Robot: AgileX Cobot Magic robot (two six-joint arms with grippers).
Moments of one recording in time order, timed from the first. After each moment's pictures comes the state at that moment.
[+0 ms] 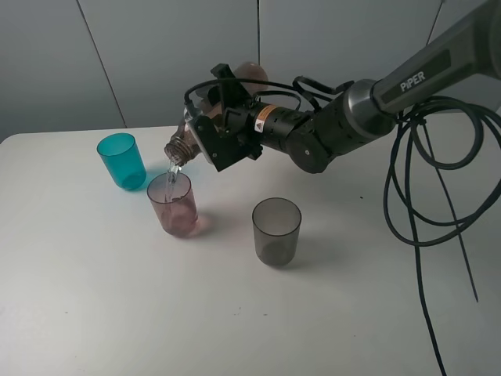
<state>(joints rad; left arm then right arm) 0.03 0.00 -0.51 0.10 1.08 0.03 0.62 2.18 -1.18 -0.19 -0.69 -1.64</state>
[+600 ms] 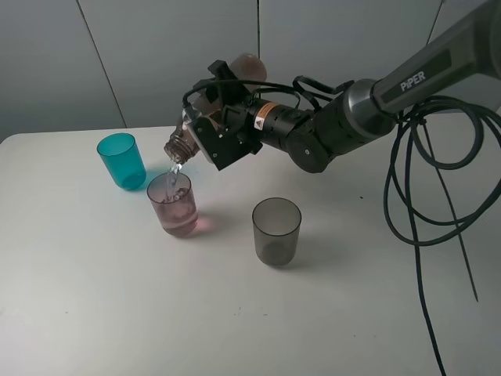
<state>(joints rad) 0.03 0.00 -0.51 0.10 1.08 0.03 0.62 2.18 -1.18 -0.19 -0.74 -1.71</state>
